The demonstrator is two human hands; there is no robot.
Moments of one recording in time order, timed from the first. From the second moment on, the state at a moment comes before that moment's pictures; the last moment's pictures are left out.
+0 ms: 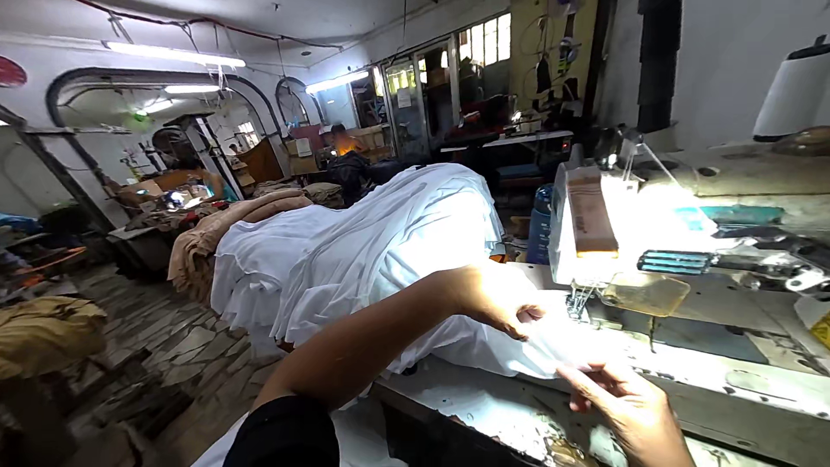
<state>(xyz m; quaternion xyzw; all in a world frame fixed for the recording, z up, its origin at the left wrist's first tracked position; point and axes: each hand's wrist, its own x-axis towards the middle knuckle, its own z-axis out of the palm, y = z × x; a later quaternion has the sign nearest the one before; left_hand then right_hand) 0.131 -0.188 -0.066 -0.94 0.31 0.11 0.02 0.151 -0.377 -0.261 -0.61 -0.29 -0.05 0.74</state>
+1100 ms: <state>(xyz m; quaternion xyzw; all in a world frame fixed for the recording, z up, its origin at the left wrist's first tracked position) 0.102 -0.213 -0.073 -0.94 0.33 0.08 0.11 0.130 -0.386 -0.261 -0.72 -0.30 -0.09 0.61</state>
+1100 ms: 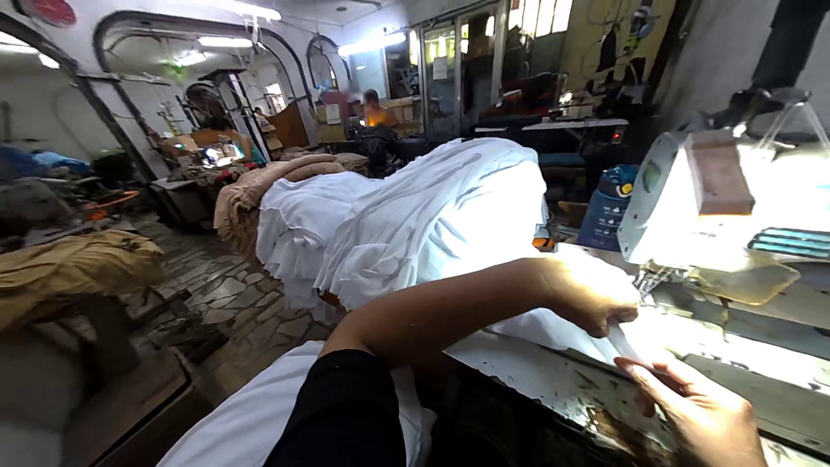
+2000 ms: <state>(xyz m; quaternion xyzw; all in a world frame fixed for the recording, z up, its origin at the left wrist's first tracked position) 0.091 -0.223 -0.076 -0.94 0.30 0.10 0.11 0.129 -0.389 -0.275 -0.72 -0.33 -0.14 0.59</state>
